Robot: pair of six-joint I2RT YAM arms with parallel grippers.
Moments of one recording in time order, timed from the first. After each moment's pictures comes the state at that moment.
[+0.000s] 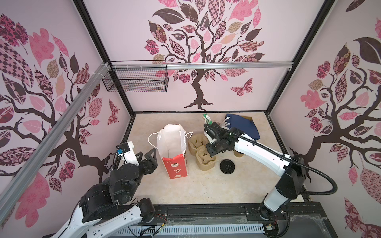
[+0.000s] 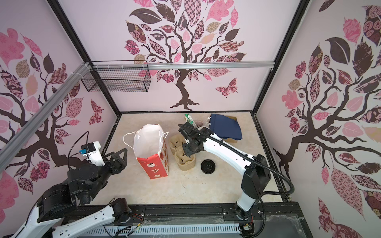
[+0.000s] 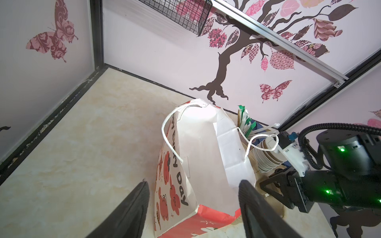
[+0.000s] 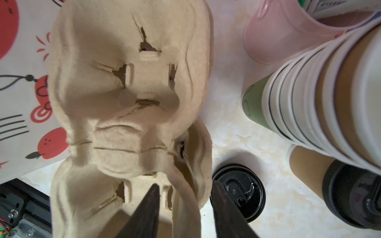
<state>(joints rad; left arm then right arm) -0.98 0.52 1.09 -0.98 -0.81 -0.72 0.78 1.68 1.54 -1.01 0.09 0.31</state>
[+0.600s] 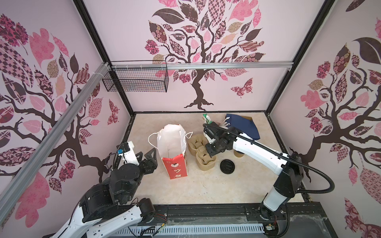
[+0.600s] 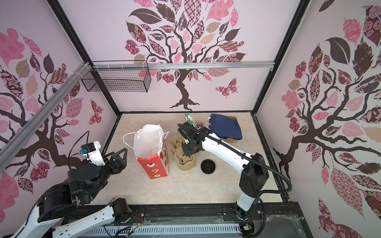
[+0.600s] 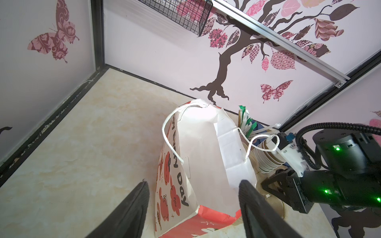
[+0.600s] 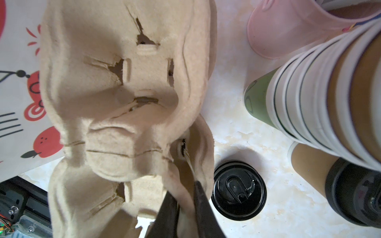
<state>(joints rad) -0.98 0.52 1.09 -0.98 -0.82 -0.72 0.78 1.70 1.55 -1.03 0.08 0.31</state>
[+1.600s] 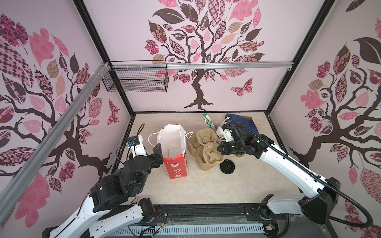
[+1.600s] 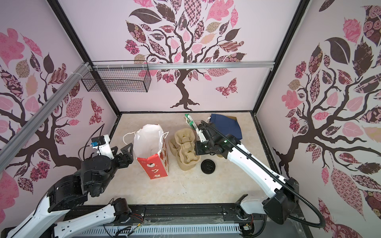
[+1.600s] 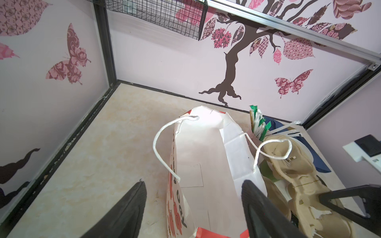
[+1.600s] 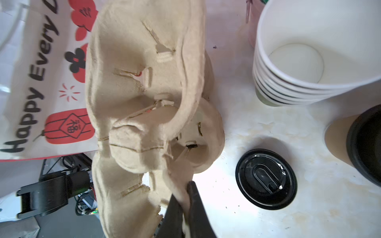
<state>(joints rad) -0.98 0.69 1.18 -0.95 -0.88 -0.59 0.64 1.30 1.26 -0.82 -0.19 0.47</state>
